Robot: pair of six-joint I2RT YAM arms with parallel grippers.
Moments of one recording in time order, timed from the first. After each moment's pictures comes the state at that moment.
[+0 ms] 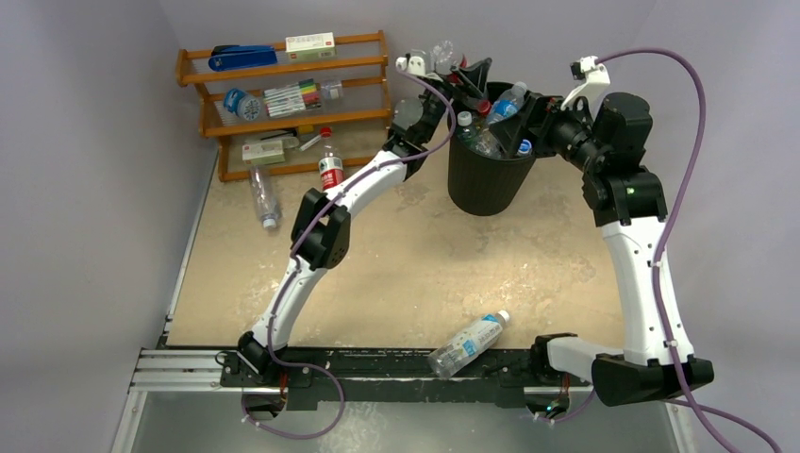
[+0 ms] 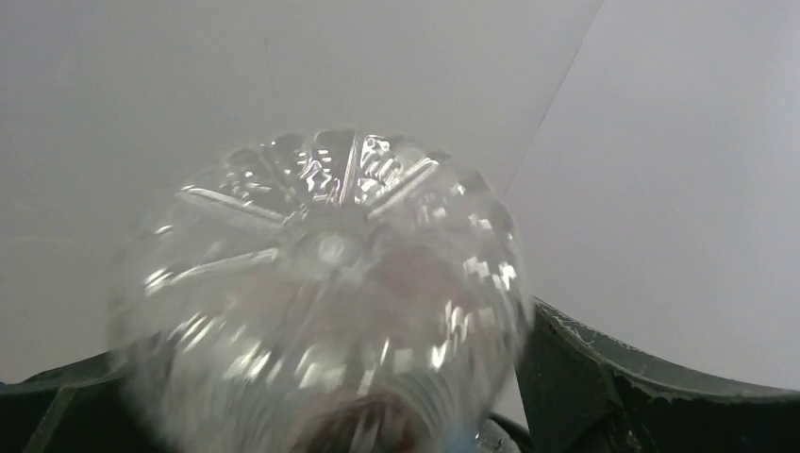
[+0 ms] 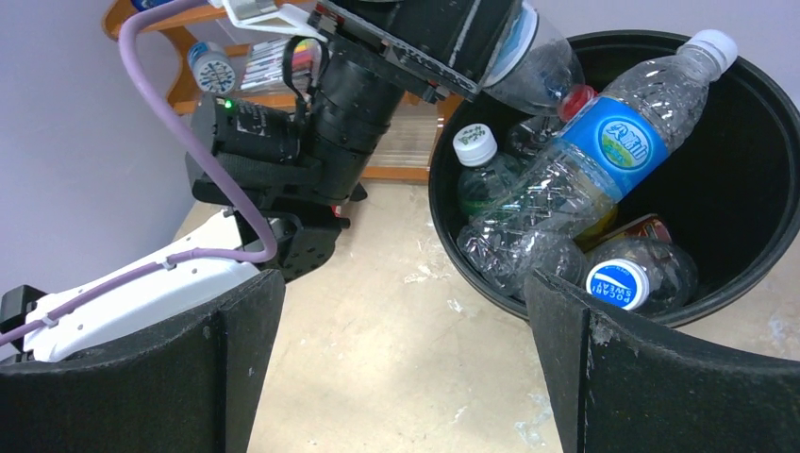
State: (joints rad) left arm -0.66 2.51 2.34 0.77 -0.11 -0.42; right arm 0.09 1.19 1.56 -0.57 -0.37 0.29
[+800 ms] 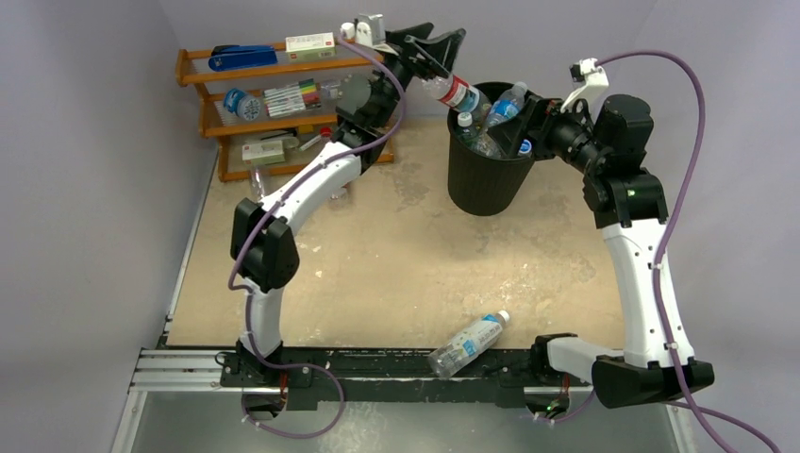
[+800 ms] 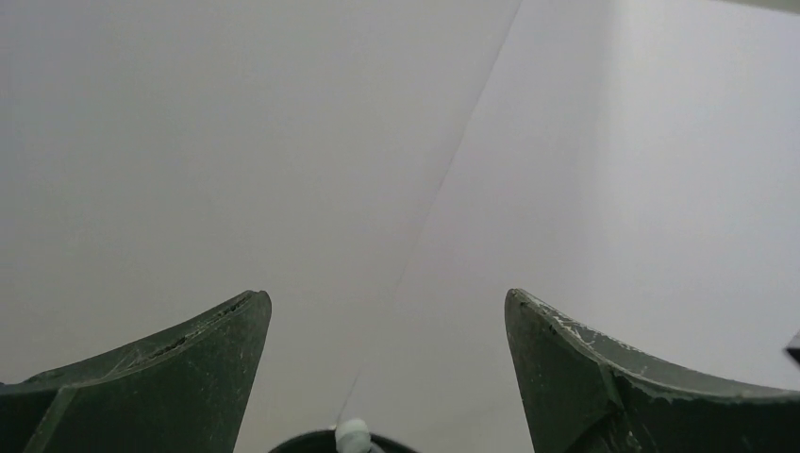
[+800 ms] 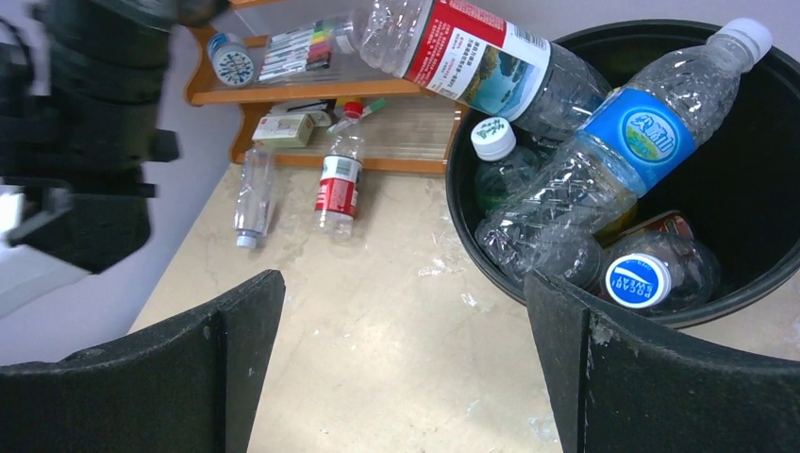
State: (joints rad) left arm -0.59 1.99 1.94 0.73 0.05 -0.50; right arm 0.09 1.19 1.55 -0.57 -0.41 0.30
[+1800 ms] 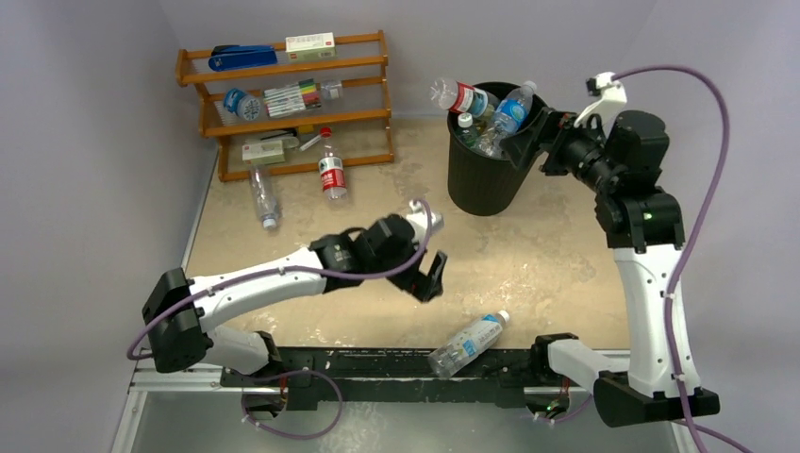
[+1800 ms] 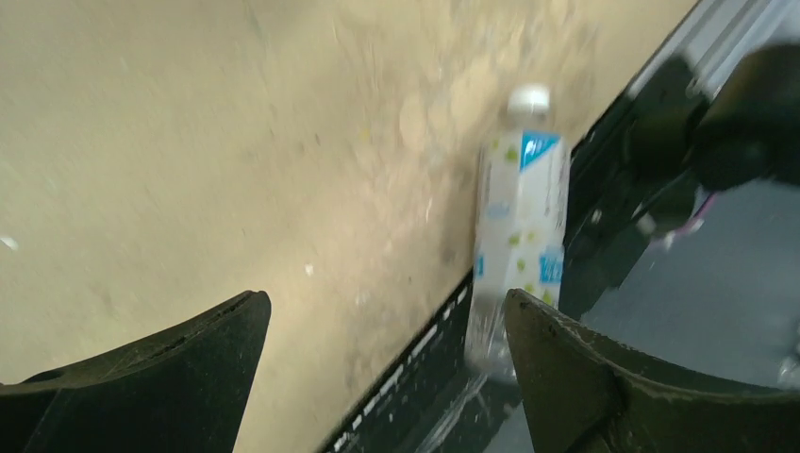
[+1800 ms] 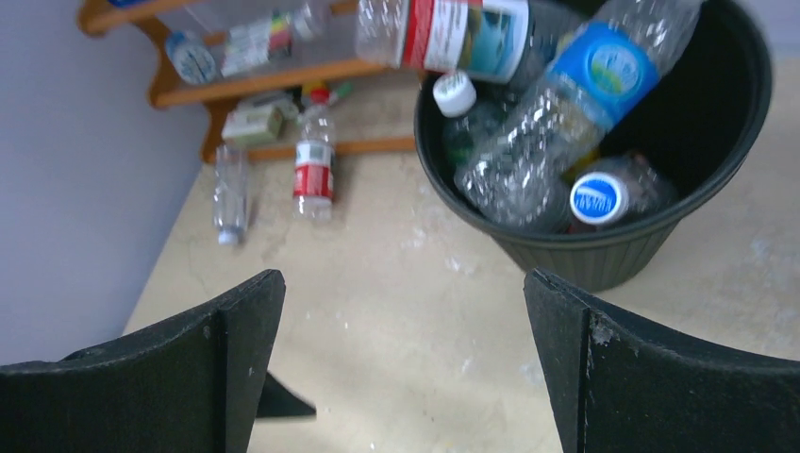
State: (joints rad) left arm -1.01 1.36 1.12 -0.36 0.08 -0.44; right arm 0.09 1.09 1.51 -0.72 -0.32 0.31
